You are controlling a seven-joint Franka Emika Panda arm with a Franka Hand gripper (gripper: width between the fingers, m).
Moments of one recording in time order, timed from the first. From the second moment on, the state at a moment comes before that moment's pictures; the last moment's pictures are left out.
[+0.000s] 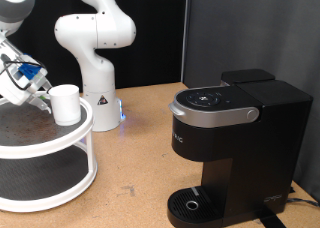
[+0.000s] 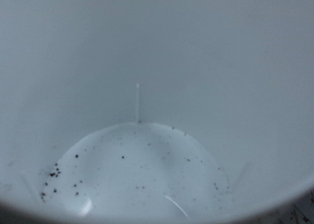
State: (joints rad) arm -0.14 -0.45 -0.81 -2.72 0.37 1.97 -1.60
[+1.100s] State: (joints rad) arm -0.15 -0.48 -0.83 -2.70 0.41 1.95 -1.60
